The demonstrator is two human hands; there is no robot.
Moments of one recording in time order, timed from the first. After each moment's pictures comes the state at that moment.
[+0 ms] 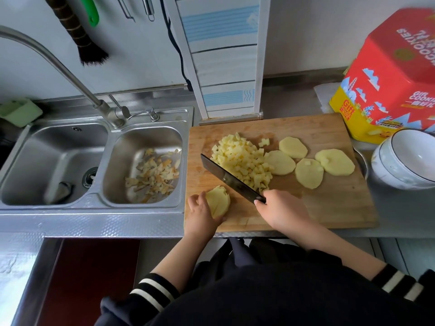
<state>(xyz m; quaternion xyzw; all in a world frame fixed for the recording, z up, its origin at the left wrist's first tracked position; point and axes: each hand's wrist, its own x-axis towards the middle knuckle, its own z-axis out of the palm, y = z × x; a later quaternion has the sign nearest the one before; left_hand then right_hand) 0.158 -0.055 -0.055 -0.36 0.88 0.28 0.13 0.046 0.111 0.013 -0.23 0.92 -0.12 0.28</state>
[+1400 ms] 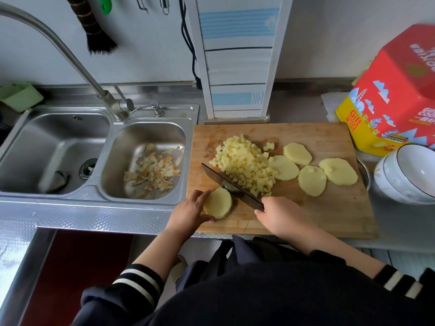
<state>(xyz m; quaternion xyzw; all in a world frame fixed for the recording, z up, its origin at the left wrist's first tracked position) 0.171 -0.107 -0.069 -0.17 0.96 0.20 0.13 0.044 0.105 0.008 -0.29 0.90 -0.06 0.31</state>
